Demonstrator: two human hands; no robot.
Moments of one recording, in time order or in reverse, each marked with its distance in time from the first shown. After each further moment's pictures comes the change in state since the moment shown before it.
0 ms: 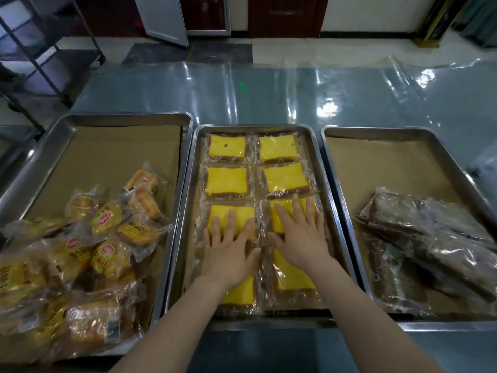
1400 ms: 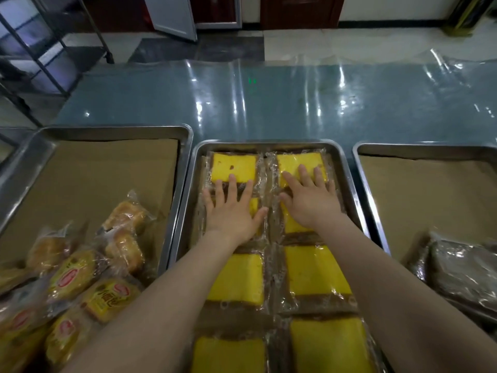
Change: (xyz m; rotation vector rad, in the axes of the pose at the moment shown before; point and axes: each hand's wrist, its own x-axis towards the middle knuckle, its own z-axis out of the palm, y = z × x) left_hand 0.177 -0.024 -0.042 0.149 0.040 -0.092; right_hand 0.183 0.012 -0.030 -0.050 -0.019 -0.015
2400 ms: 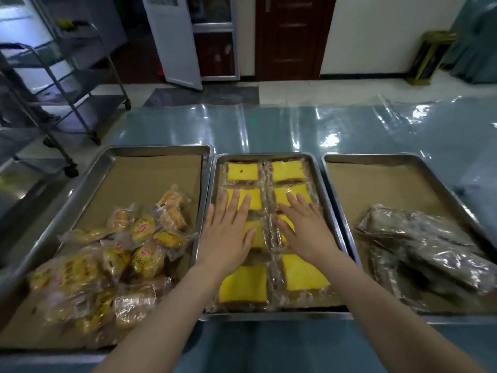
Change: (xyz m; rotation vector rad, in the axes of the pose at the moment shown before) left_hand -0.216 -0.008 -0.059 -0.053 0.379 0.215; right_hand -0.210 -0.037 -0.028 0.239 0.270 -0.218
